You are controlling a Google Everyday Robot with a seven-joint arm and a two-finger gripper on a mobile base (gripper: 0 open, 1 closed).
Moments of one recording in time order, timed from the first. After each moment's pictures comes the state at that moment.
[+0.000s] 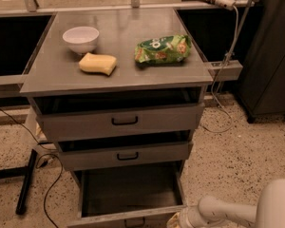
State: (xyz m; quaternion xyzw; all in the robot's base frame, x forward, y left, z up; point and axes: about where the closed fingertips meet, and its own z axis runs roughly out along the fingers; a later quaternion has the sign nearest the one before) arm 0.405 -0.148 0.171 -0.58 0.76 0.23 0.20
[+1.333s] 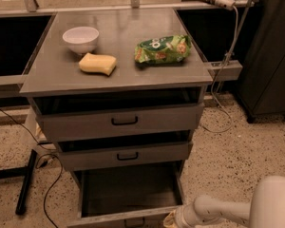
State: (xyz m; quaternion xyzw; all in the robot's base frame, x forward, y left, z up) arm 0.418 -0.131 0.163 -0.58 0.75 0.22 0.21
